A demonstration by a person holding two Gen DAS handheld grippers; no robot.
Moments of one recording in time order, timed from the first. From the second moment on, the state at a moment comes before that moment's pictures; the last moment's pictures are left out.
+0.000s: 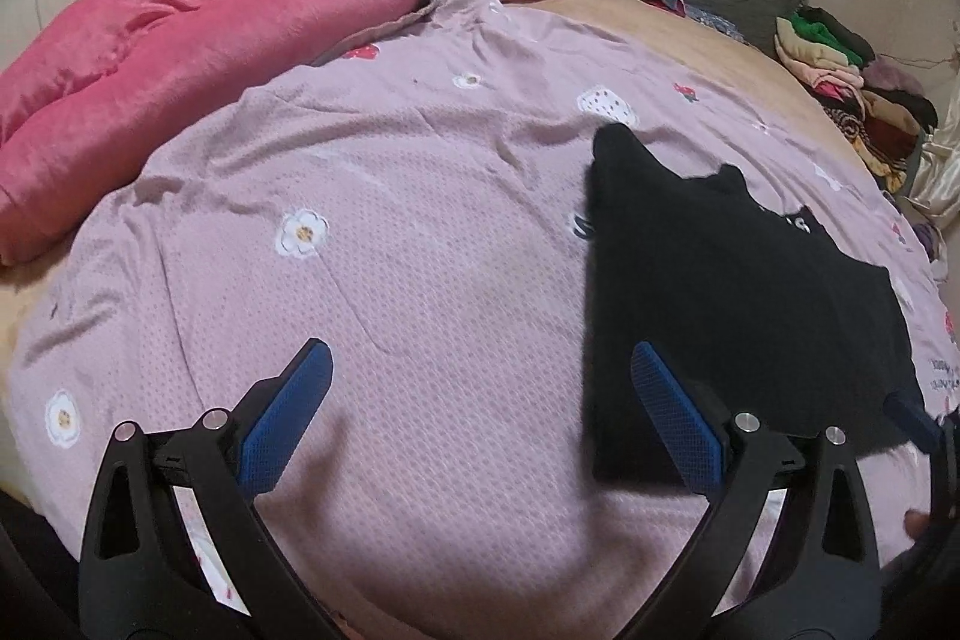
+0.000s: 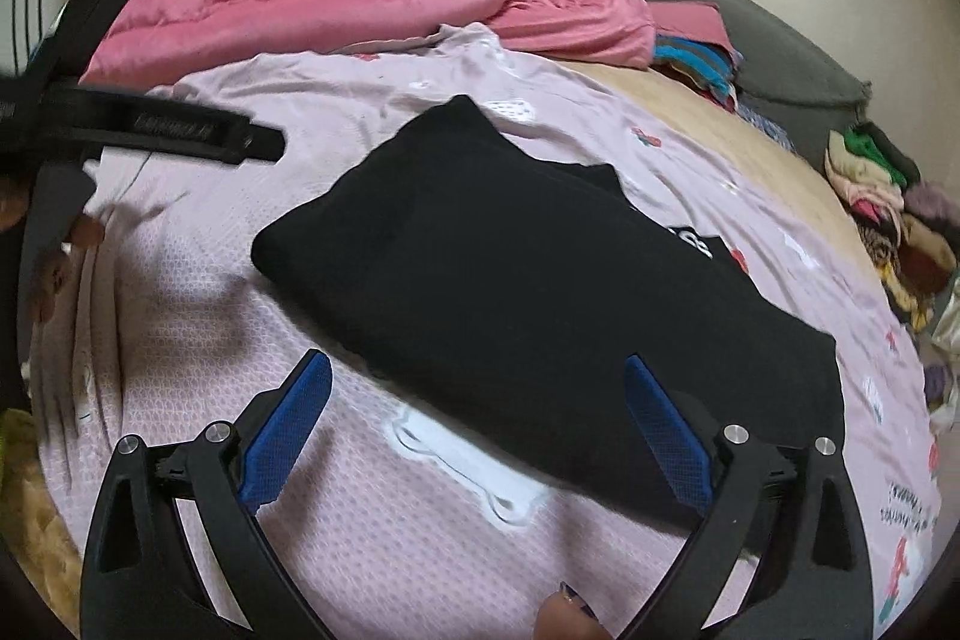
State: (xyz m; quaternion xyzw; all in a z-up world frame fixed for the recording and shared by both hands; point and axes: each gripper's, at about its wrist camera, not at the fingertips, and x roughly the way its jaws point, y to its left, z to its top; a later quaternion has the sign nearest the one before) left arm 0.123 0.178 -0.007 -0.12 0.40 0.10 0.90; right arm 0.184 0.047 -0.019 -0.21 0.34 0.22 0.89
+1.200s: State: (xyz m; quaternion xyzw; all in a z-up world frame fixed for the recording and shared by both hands) left arm 0.215 0.180 -0.008 -0.15 0.44 0.02 0.89; right arm 0.227 0.112 -0.057 -0.30 0.27 0.19 0.89
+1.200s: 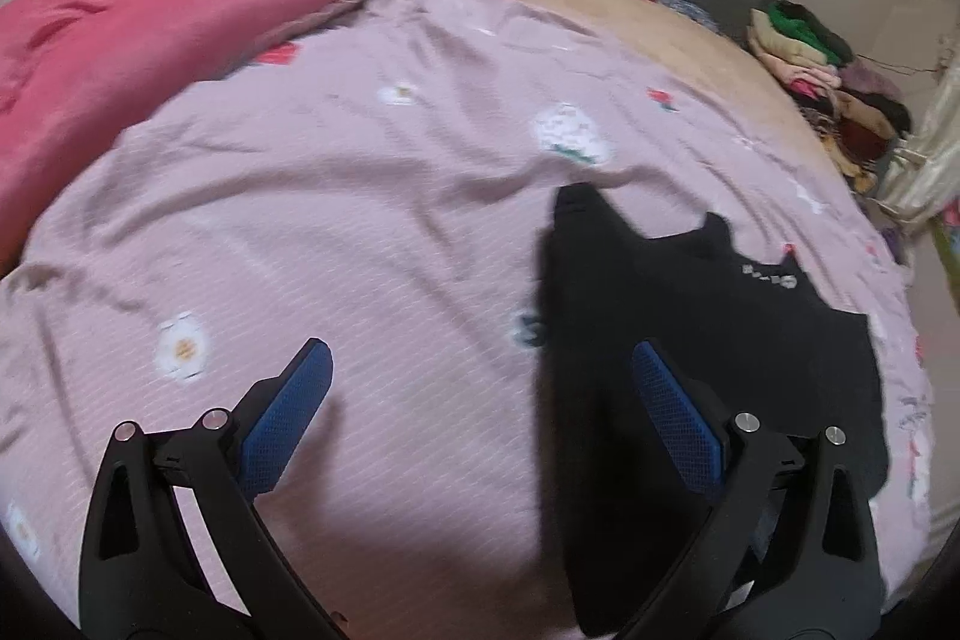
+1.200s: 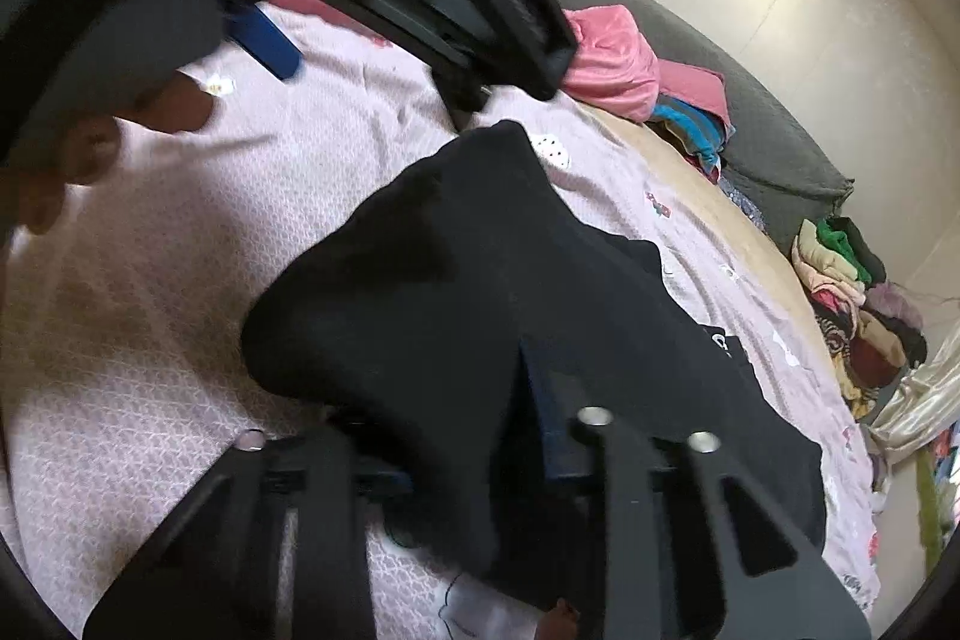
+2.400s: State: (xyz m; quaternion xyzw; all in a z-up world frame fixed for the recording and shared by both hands) left arm 0.237 0.030 0.048 -0.15 0.43 -0.12 0.88; right arm 0.170 -0.015 0.021 -0.11 0.22 0.17 0.95
